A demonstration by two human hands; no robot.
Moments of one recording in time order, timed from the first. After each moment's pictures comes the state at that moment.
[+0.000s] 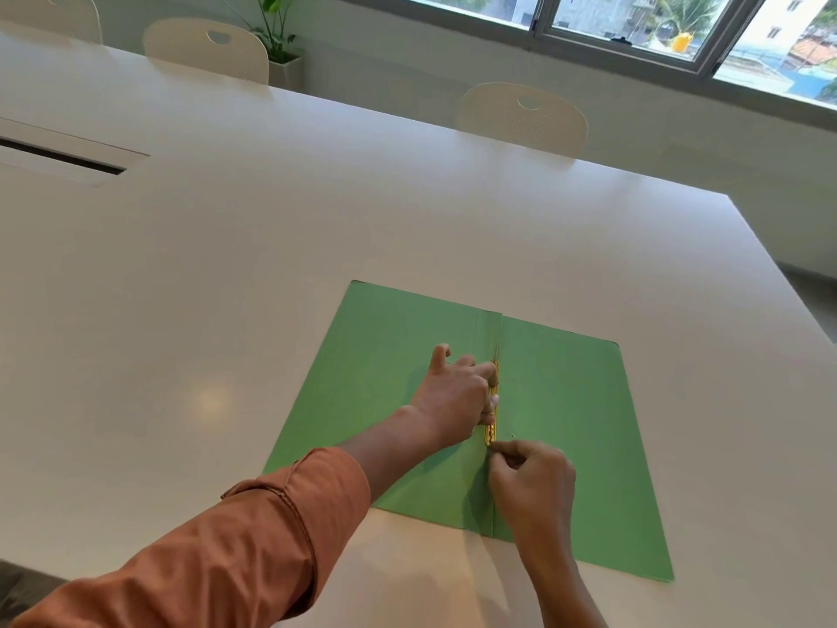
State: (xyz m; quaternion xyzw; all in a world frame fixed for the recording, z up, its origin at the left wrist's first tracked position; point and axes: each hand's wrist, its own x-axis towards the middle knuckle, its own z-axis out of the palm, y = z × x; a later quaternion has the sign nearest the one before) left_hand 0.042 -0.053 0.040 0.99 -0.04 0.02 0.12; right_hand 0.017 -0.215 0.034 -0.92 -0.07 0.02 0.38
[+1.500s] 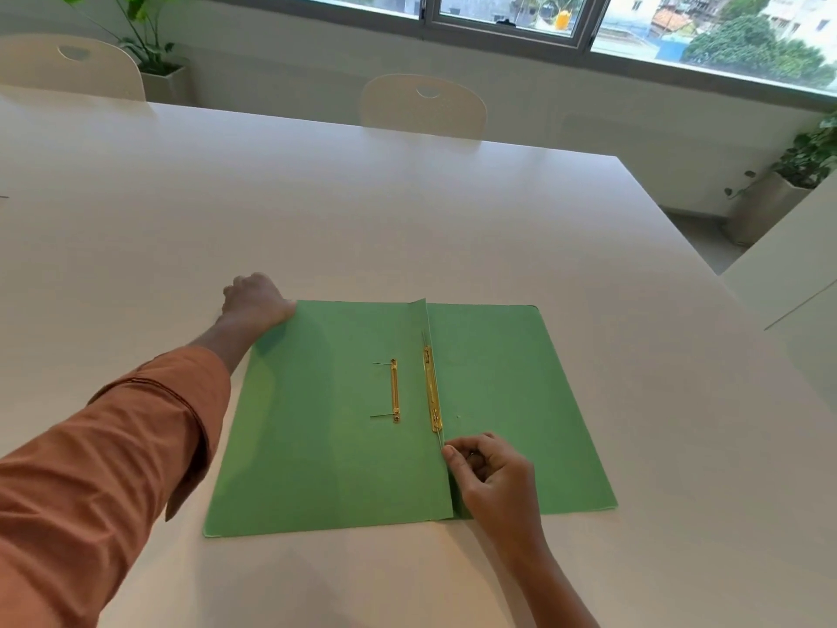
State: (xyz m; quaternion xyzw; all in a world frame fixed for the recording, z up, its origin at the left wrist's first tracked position) left_hand 0.099 0.151 0.055 0.90 0.39 -0.03 0.19; right_hand 0.004 -0.254 -0.001 -0.84 -0.14 0.01 0.53
